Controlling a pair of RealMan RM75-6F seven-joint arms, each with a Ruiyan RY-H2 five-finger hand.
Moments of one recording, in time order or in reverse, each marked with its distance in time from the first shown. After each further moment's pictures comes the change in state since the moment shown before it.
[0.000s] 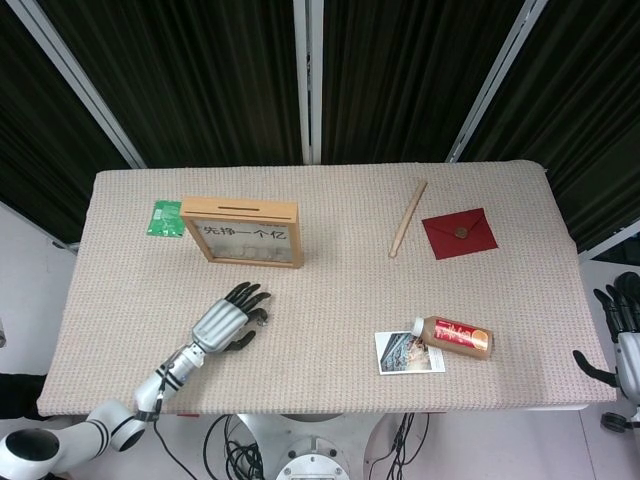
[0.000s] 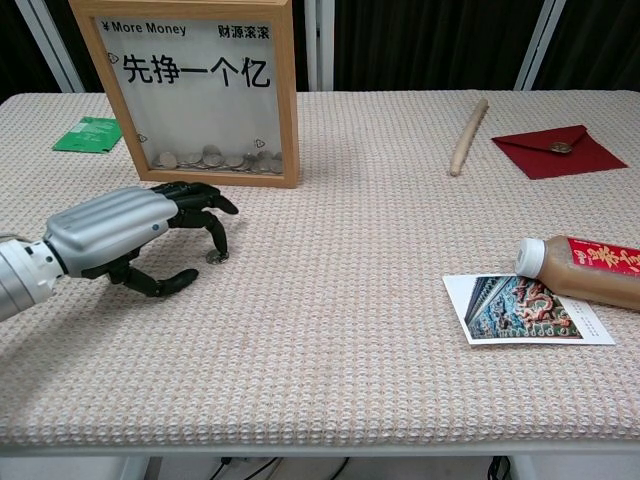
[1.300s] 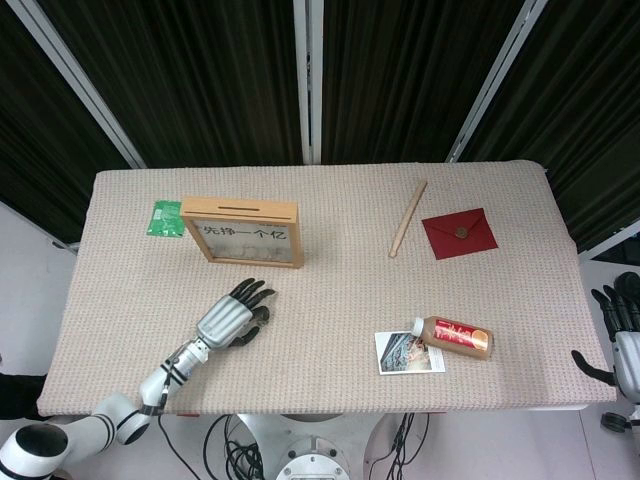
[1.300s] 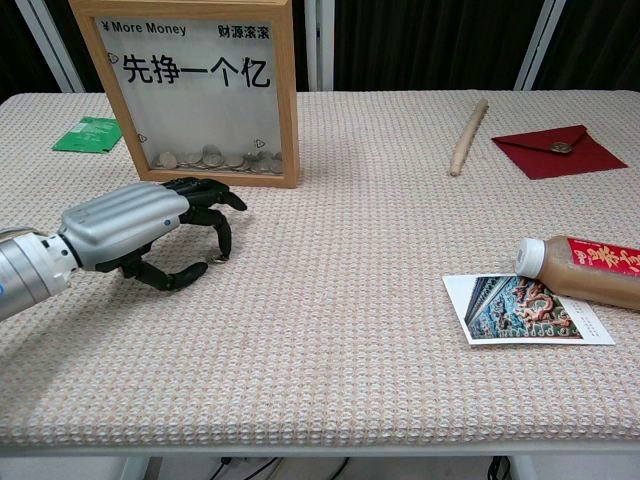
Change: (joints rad) left arm -0.033 -0.024 0.000 0.043 -0.011 -0.011 -0.016; right arm 0.007 -0.008 -0.001 0.017 0.008 -0.022 0.008
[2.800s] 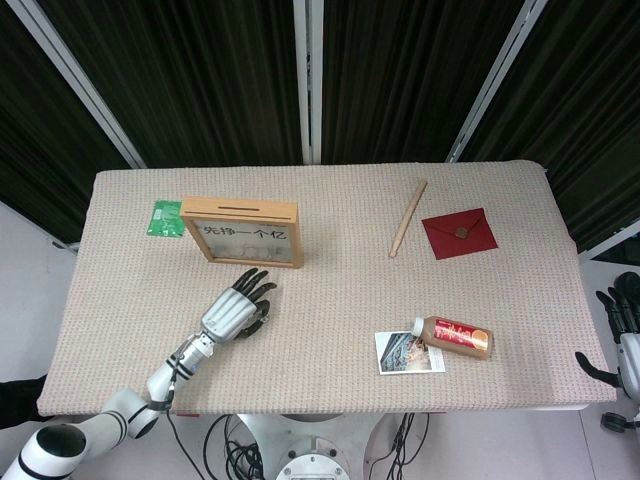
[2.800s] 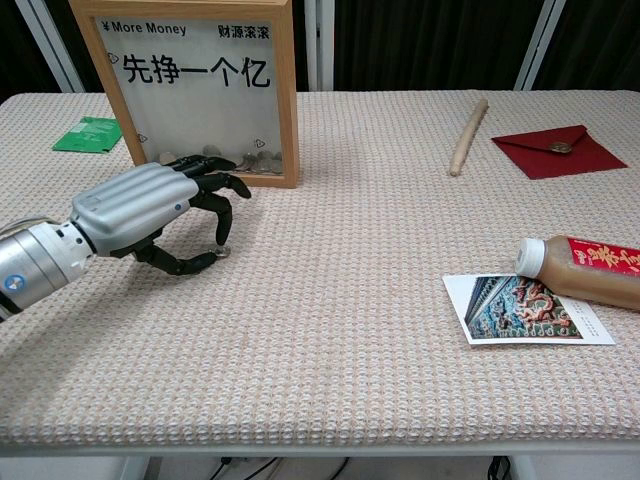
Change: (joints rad) left arm -0.014 -0.085 -0.018 0.139 0.001 0.075 0.013; right arm -0.005 -0.007 -0.002 0.031 0.003 -0.005 0.035
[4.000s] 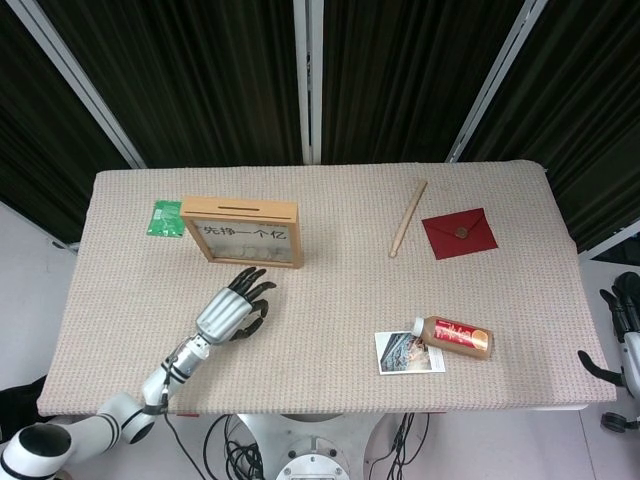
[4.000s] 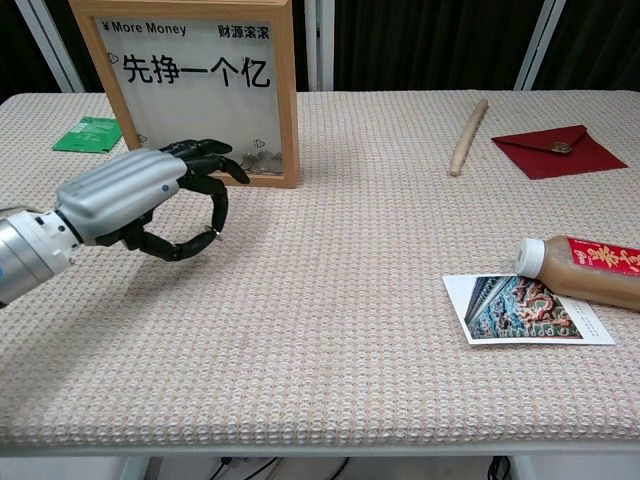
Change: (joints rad) left arm 0.018 0.079 -0.007 -0.154 -0.011 0.059 -0.022; right arm -0.003 0.013 0.004 -0.011 -0.001 0.009 0.003
